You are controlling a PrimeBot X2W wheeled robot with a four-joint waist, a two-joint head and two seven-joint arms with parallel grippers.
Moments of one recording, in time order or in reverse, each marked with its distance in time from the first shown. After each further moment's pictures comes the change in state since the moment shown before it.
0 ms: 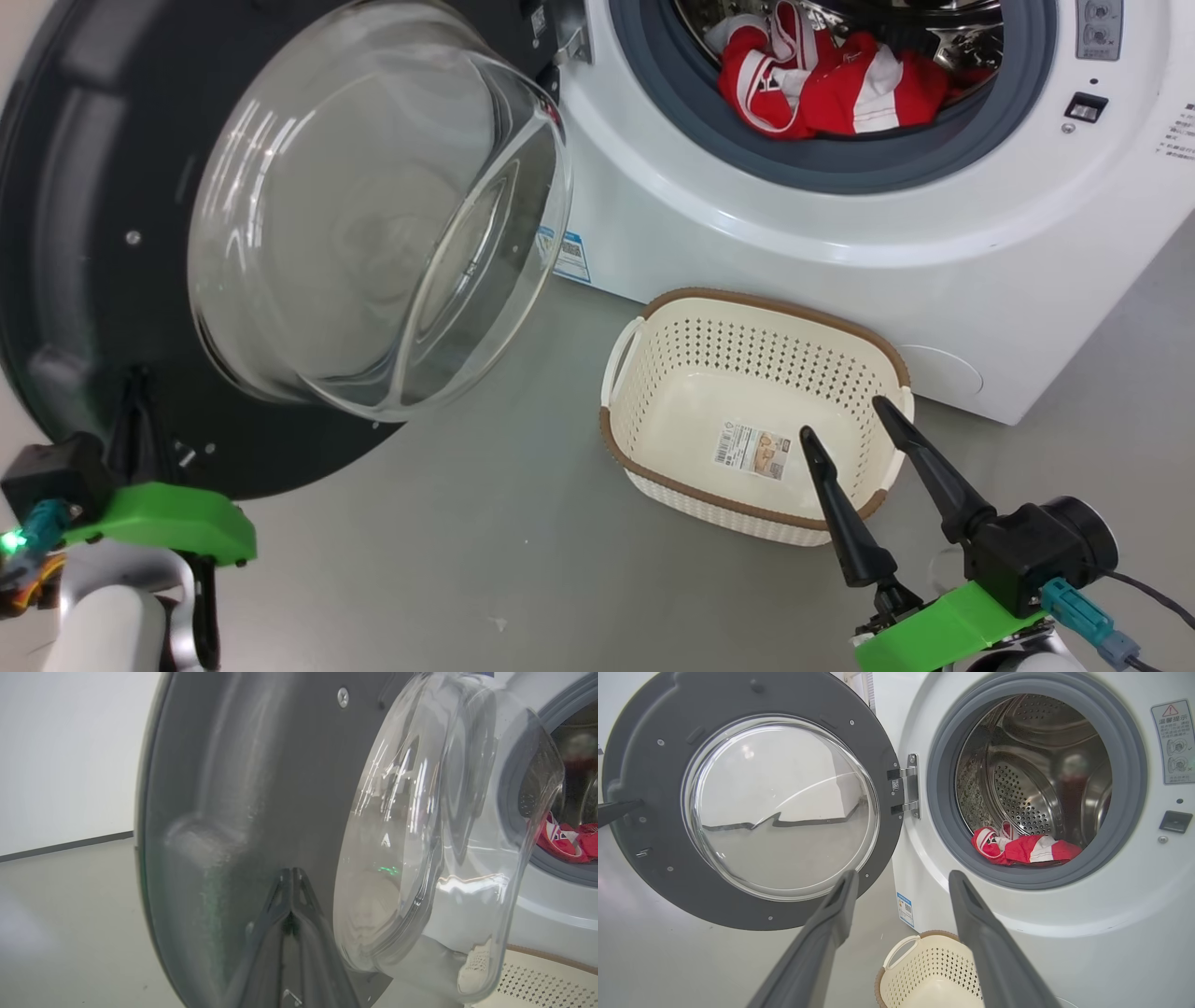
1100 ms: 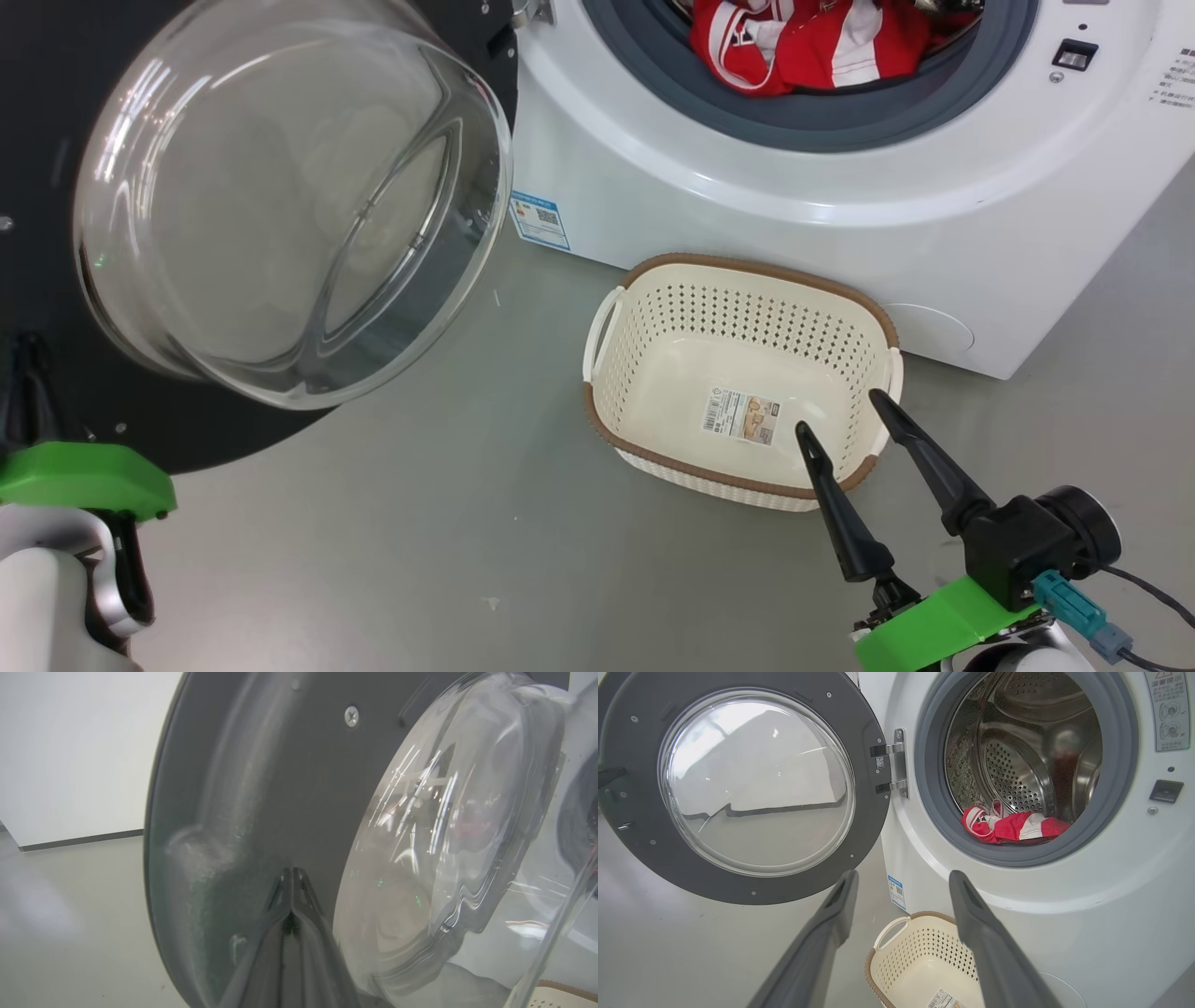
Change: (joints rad) left arm -0.105 0.025 0.104 0.125 -0.039 -0.002 -0.036; right arm -0.007 0.000 0.003 -0.027 -0.025 0.000 0.038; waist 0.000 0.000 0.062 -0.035
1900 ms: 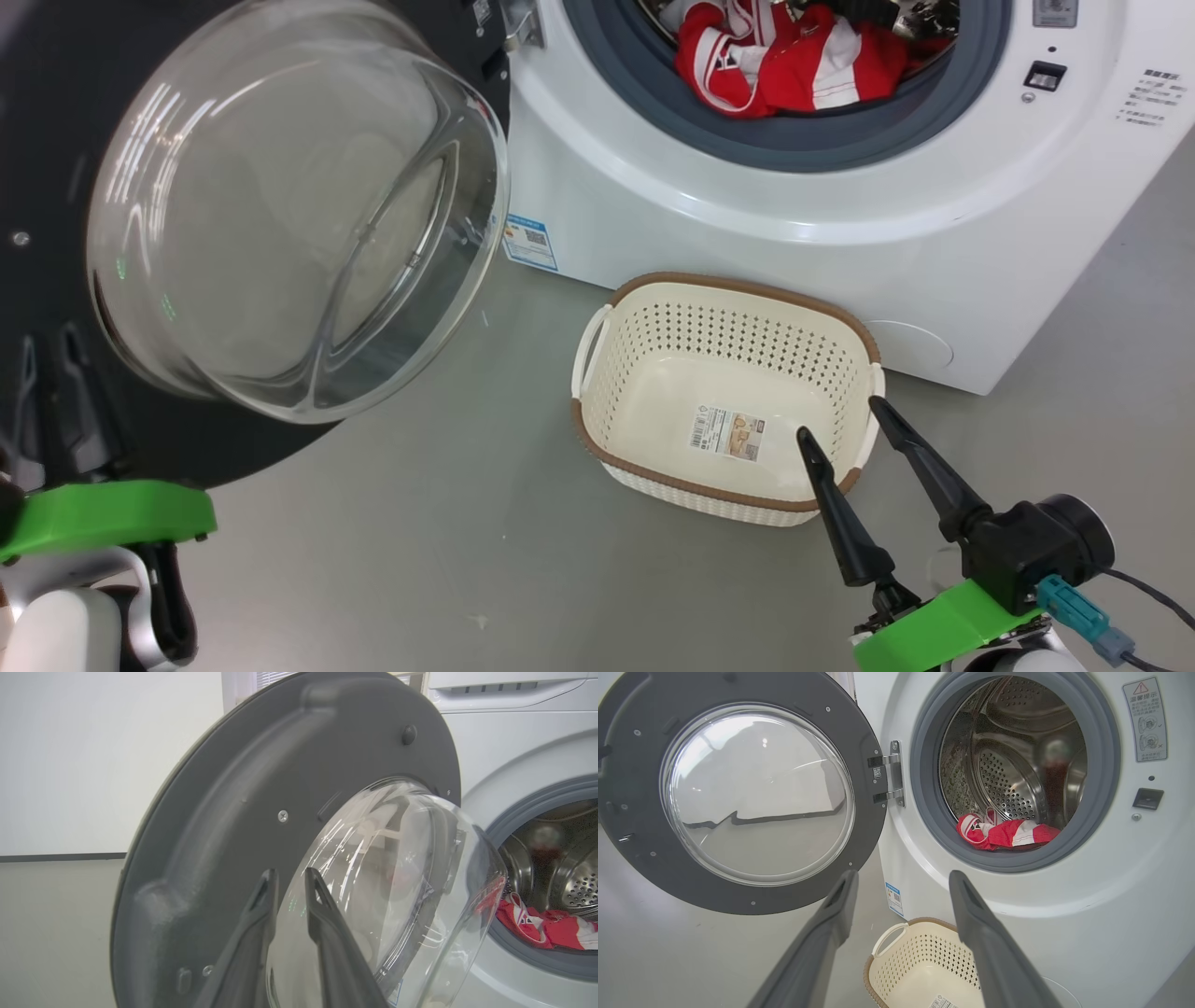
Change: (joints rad) left arm 0.141 -0.091 0.055 -0.306 0.010 -0.021 -0.004; right arm -0.001 0.000 0.001 0.036 0.020 0.000 -0.038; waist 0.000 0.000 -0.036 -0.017
